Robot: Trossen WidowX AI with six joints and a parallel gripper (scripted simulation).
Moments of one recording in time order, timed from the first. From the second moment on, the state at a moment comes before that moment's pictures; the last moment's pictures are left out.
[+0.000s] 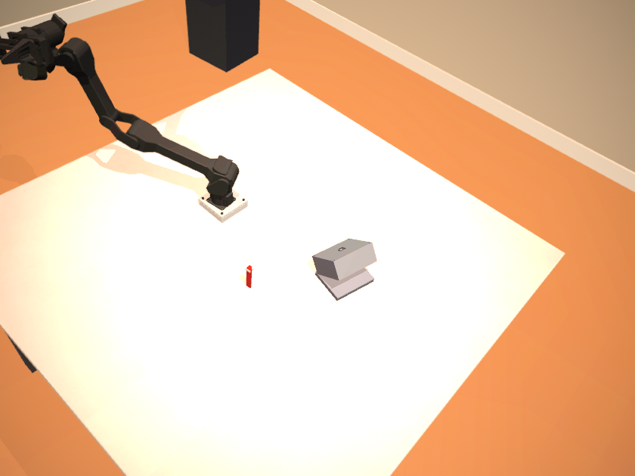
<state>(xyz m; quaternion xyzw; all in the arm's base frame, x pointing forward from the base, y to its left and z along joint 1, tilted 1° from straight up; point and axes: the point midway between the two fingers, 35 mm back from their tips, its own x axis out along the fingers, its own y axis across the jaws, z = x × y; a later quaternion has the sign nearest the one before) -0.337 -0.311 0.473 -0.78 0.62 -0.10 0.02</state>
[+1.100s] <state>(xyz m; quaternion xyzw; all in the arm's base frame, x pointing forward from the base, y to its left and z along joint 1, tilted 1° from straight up) -0.127 -0.155 0.686 -0.54 0.63 0.08 -0.55</state>
